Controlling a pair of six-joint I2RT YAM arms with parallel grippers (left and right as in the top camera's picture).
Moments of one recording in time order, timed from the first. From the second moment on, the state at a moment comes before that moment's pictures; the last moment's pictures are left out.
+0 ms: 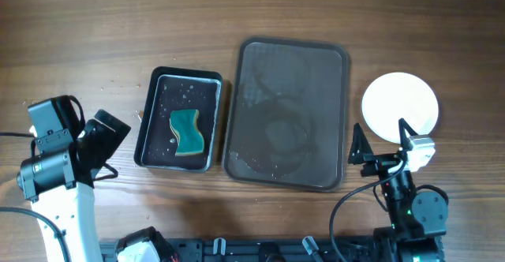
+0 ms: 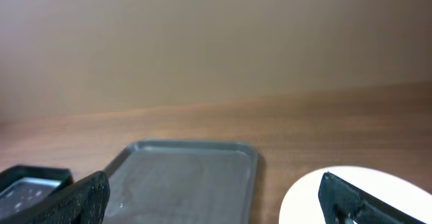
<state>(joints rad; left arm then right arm) 0.36 1.03 0.97 -1.06 -0.02 -0.61 0.10 0.02 0.10 -0.08 -0.05 0.17</state>
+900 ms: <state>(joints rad) 0.36 1.03 0.97 -1.06 -0.02 -0.61 0.10 0.02 0.01 0.00 -0.04 0.17</state>
